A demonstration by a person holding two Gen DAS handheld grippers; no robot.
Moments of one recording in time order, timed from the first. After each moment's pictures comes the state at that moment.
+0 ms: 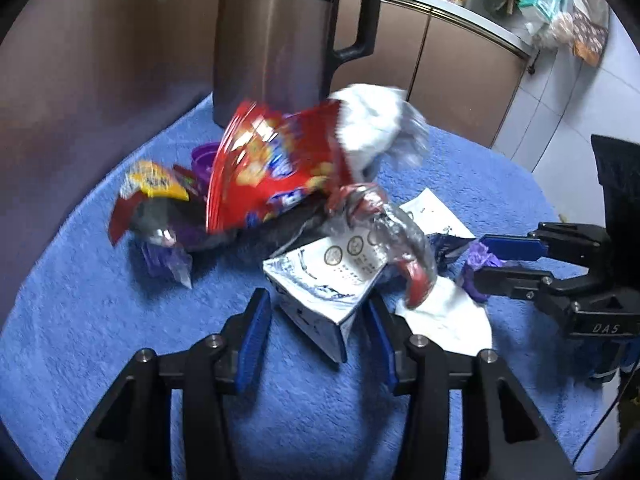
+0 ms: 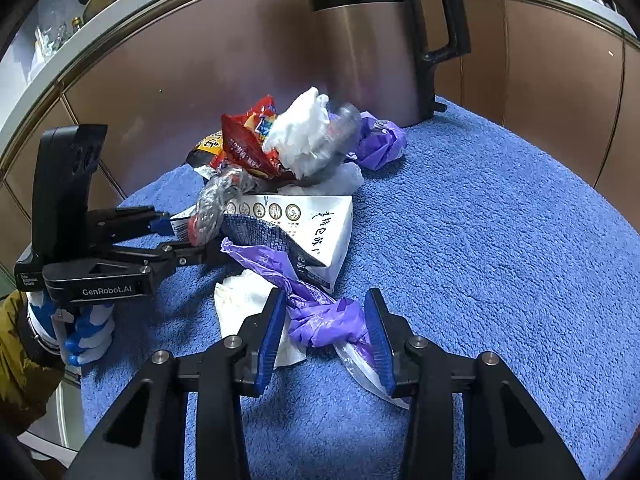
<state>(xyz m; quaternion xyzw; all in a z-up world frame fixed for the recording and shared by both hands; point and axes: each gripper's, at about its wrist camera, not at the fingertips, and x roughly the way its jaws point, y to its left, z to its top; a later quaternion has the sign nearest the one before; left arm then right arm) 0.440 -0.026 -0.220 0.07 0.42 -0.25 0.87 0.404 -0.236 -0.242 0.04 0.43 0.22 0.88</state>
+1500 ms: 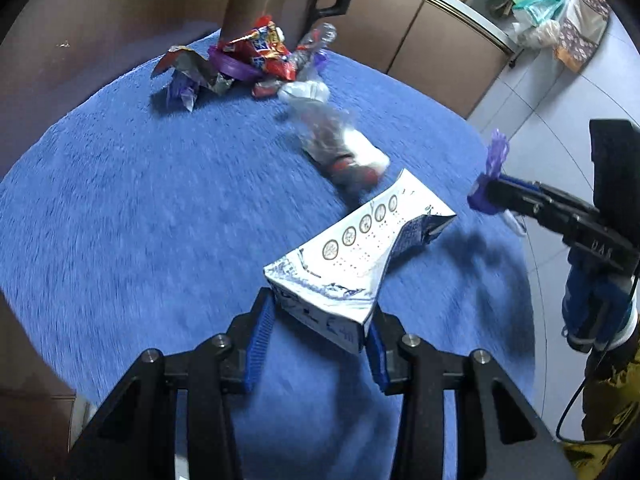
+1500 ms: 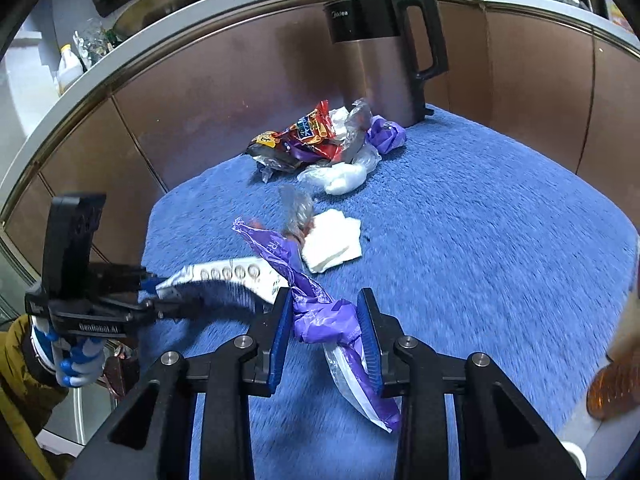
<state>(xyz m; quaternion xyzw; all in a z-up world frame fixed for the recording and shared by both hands) 0.297 0.008 -0.223 0.00 0.49 -0.27 0.83 0.284 -0.244 -0.204 0.06 0.41 0.21 0.89</state>
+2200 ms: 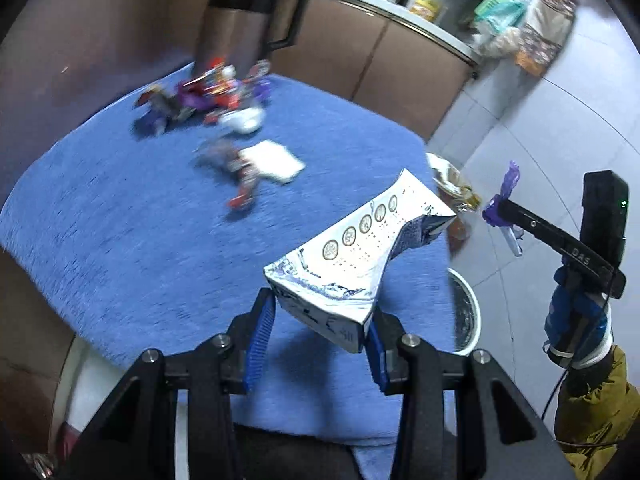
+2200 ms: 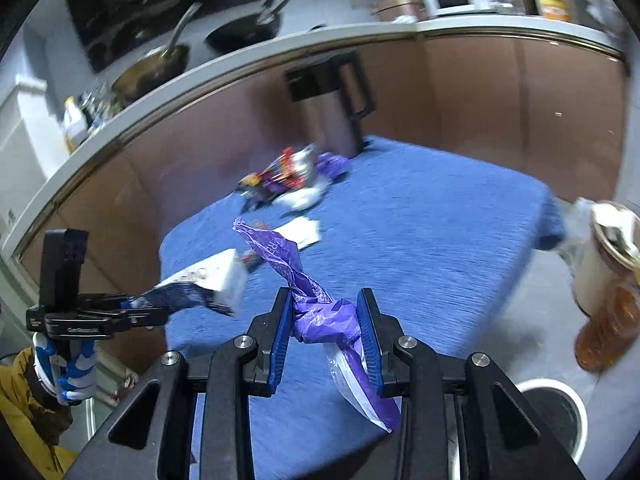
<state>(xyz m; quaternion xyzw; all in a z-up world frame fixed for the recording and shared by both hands) 0.214 -0.034 -0.164 -0.01 0.45 -0.29 0.84 0.164 -0.328 -0.165 0.13 0.34 0.14 0.92</state>
